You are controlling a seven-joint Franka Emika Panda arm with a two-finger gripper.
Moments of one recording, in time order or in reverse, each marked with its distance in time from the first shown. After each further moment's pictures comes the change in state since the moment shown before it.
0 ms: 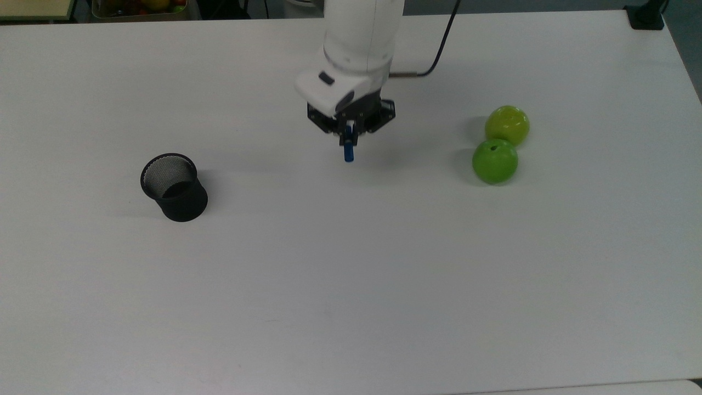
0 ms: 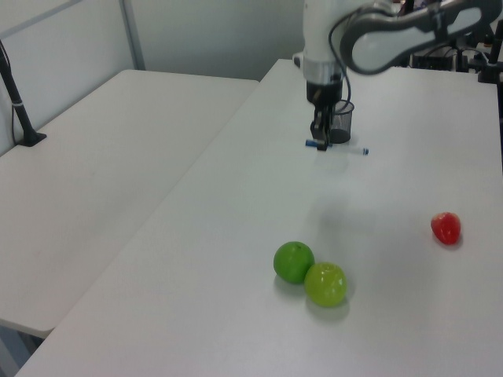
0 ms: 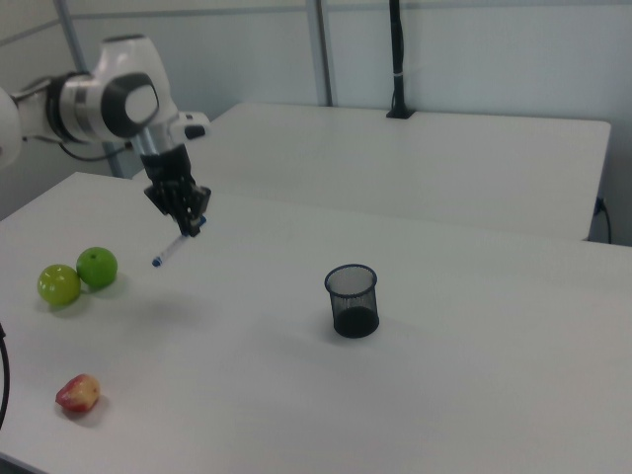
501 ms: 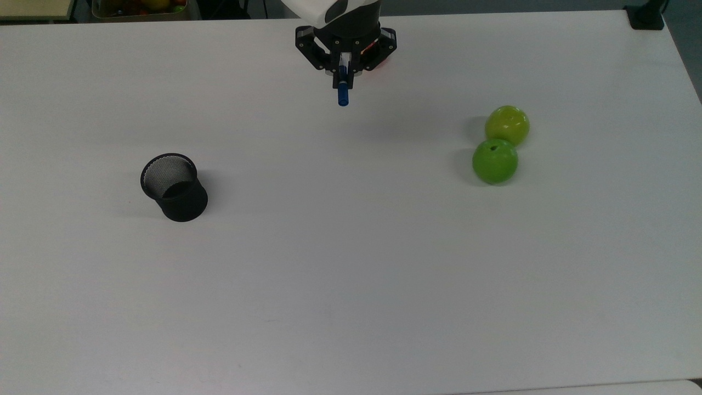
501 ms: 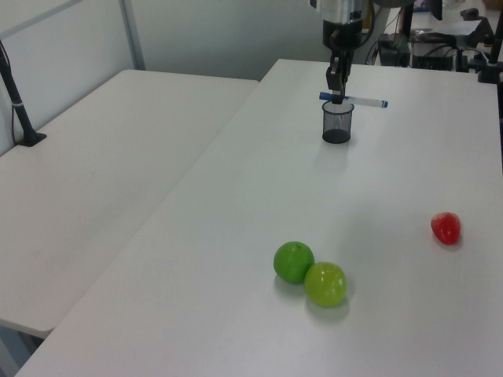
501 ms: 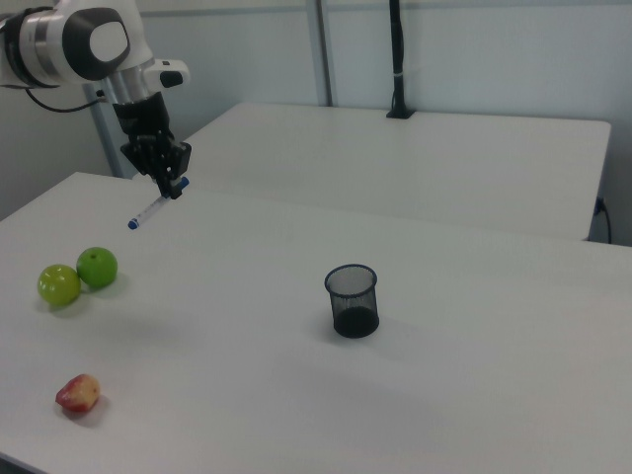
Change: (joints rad) arm 0.000 -0.103 -0.005 0.112 0.001 -0.208 0.000
